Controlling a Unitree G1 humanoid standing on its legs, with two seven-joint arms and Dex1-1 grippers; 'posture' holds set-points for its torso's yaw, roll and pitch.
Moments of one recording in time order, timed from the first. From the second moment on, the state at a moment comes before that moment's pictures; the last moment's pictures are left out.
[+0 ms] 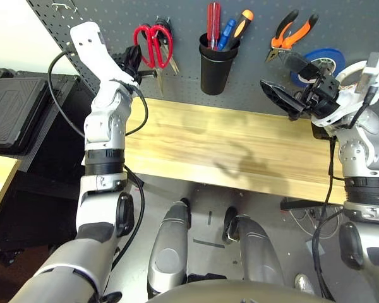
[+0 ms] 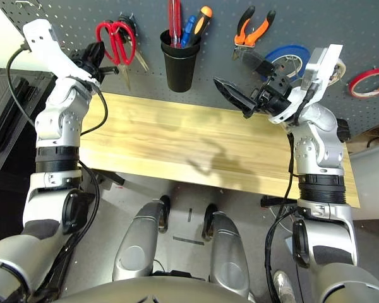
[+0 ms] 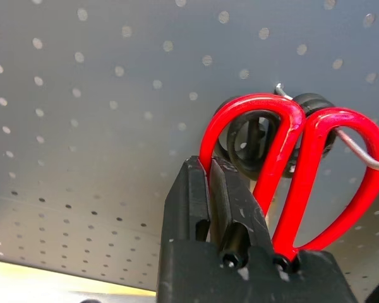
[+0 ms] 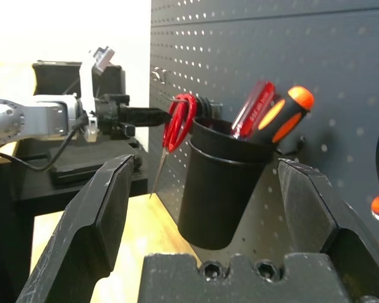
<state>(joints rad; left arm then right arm) -0.88 0.29 0.20 0.41 -0.25 0.27 -0.17 -0.54 -0.40 -0.20 0.12 0.56 -0.01 0.99</state>
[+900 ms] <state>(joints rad) -0.42 0.31 0.18 0.33 0.01 -0.11 0.04 -0.34 -0.28 -0.28 0.37 0.23 -0.31 0.36</state>
